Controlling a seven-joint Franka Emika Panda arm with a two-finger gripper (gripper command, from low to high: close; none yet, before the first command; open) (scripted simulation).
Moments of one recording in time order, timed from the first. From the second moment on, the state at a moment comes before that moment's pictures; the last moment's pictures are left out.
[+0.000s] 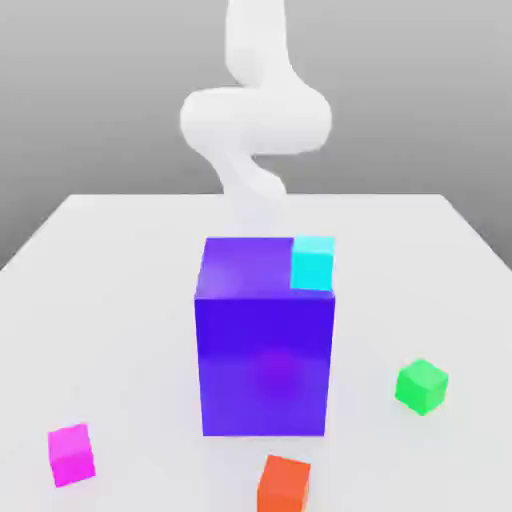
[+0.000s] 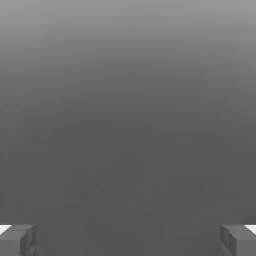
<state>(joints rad) 0.03 -0.71 -0.06 -2.31 0.02 2.33 0.72</state>
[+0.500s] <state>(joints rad) 0.14 -0.16 -0.38 -2.37 0.22 2.51 0.14</state>
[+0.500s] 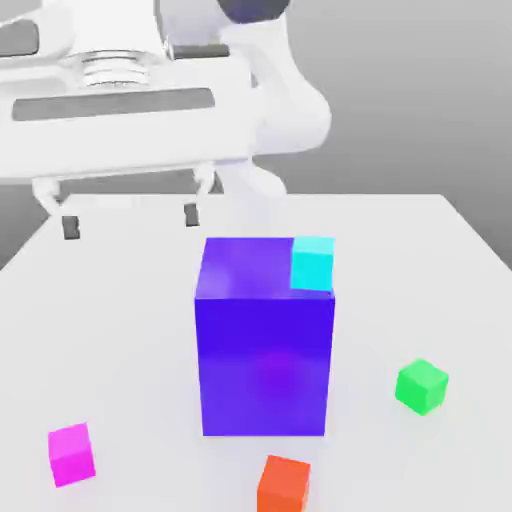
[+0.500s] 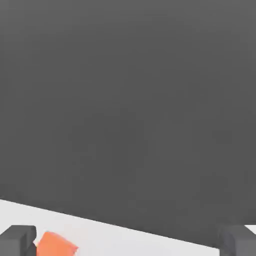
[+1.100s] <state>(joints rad) -0.12 0.46 -0.31 -2.39 0.41 2.81 -0.40</state>
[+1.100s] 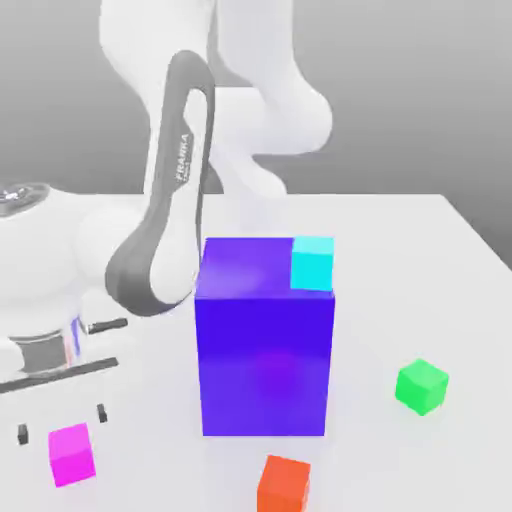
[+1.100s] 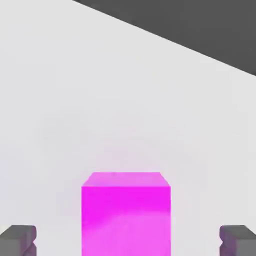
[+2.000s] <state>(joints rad) 0.29 0.12 -0.12 -2.45 0.15 2.70 -0.32</state>
